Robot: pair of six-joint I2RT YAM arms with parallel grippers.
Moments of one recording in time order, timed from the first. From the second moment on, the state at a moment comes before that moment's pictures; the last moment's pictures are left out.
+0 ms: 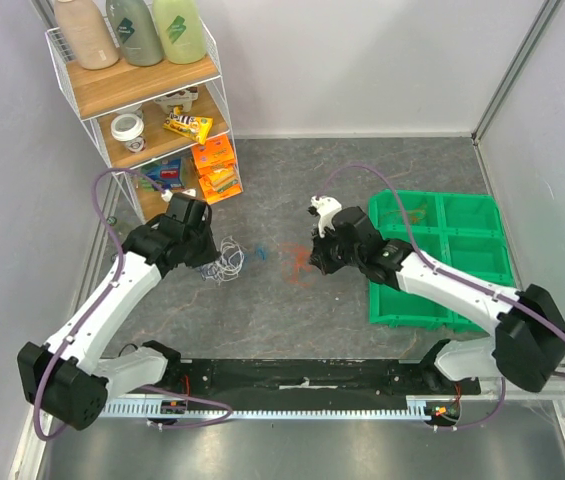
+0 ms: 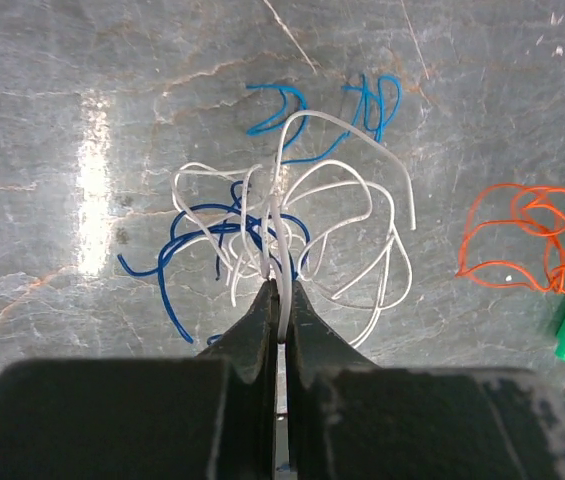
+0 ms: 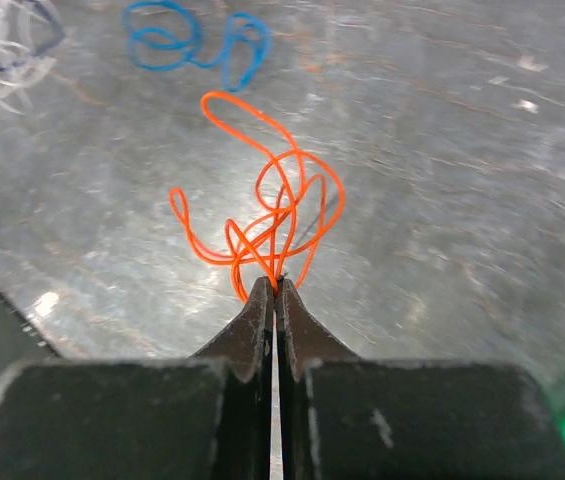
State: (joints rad) left arm -0.42 1.10 1.02 -0.86 -0.12 -0.65; right arm 0.76 1.31 0.86 -0.22 -0.02 0.25
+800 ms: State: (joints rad) left arm -0.51 1.13 0.94 -0.55 0.46 -0.58; right arm 0.66 1.52 1.07 -0.22 -0.62 0.35
